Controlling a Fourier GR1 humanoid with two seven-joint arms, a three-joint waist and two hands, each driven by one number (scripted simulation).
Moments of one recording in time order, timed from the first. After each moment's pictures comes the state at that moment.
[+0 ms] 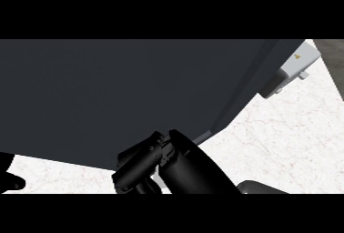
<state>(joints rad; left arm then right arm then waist) 0.04 0.60 0.01 -1.44 0.88 -0.37 -0.37 -0.70 -0.13 0.69 -2.00 -0.14 -0.37 0.57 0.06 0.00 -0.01</state>
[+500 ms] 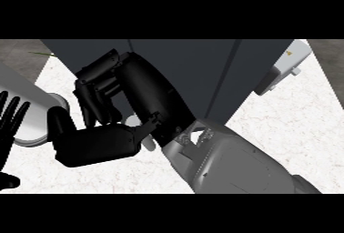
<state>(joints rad) 0.04 0.59 0.06 -1.40 0.86 -0.40 -0.36 -0.98 -0.01 0.52 -1.59 -0.32 -0.38 0.48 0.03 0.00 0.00</state>
